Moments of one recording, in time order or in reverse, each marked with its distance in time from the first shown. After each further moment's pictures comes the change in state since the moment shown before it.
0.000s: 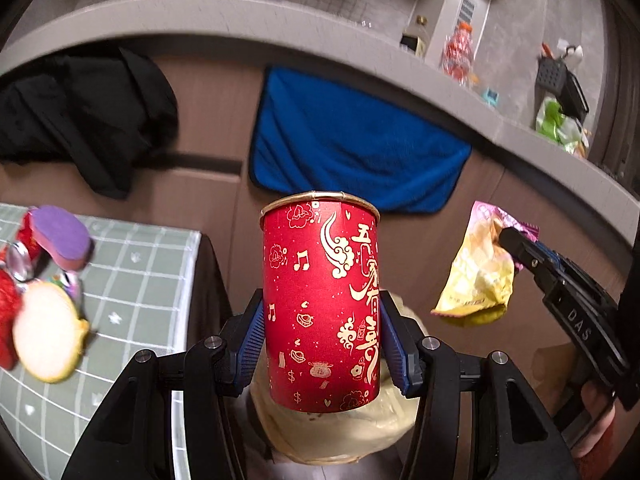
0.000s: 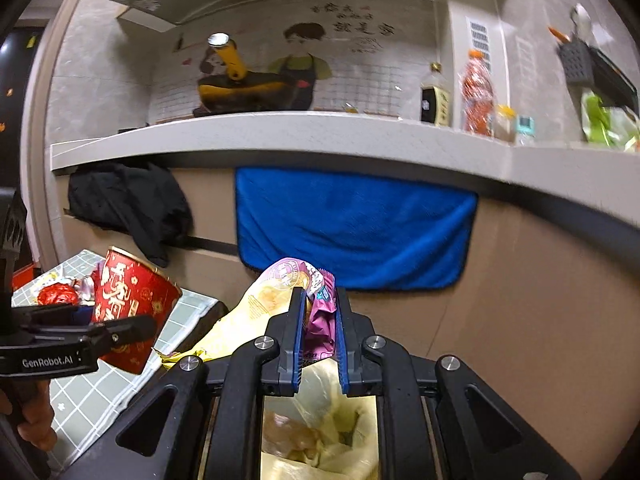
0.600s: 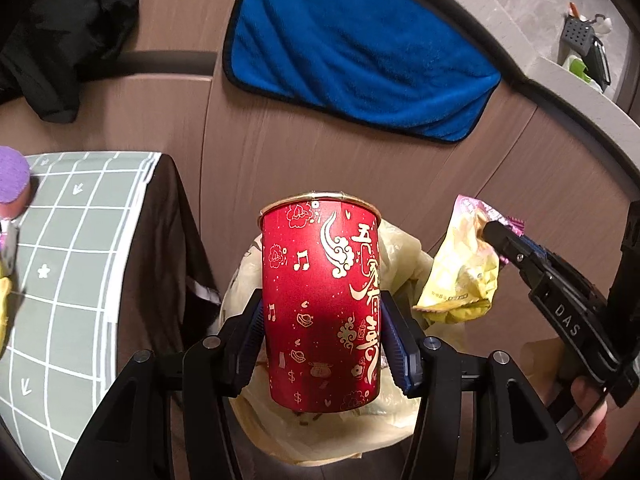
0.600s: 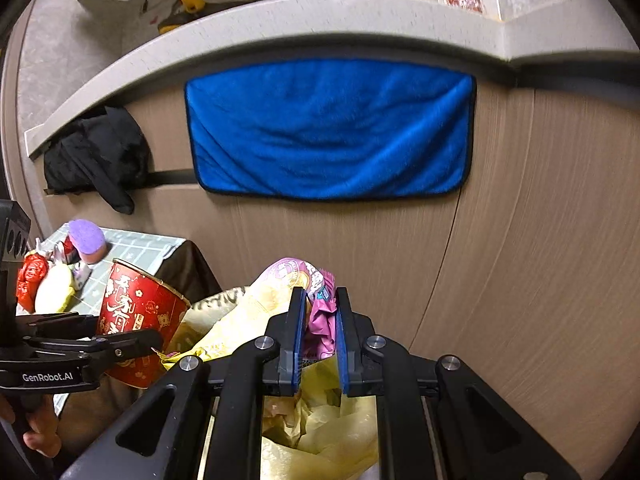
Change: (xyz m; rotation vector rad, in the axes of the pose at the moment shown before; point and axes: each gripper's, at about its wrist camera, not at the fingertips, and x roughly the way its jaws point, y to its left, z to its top) left arm 0.089 0.008 -0.033 -0.034 0.213 -0.038; right arm 0.070 -0.030 -0.061 0.070 0.193 0.001
